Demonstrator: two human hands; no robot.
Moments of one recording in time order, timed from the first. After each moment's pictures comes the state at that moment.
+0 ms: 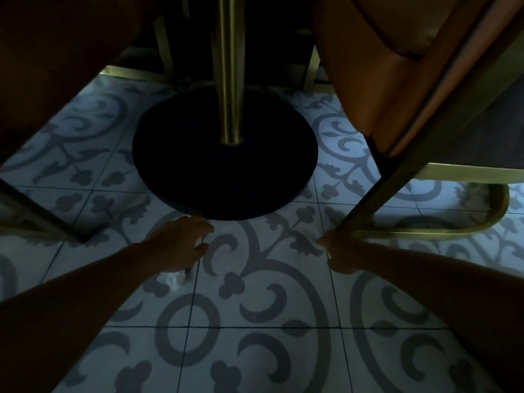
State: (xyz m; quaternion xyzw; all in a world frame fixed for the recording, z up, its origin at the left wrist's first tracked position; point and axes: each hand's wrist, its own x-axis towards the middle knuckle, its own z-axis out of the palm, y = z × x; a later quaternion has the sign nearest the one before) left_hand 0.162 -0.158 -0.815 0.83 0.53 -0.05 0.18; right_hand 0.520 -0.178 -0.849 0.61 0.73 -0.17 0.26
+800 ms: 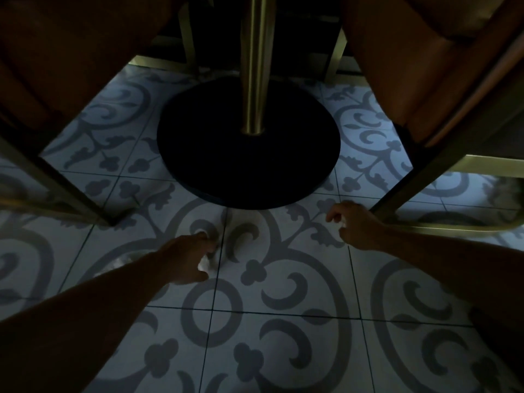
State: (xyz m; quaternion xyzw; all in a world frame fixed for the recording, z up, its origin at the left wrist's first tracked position) left_hand 0.120 -0.190 -0.852 0.81 0.53 -0.13 0.23; right_hand 0.499 -0.165 -0.830 0.65 0.73 -0.22 -0.03
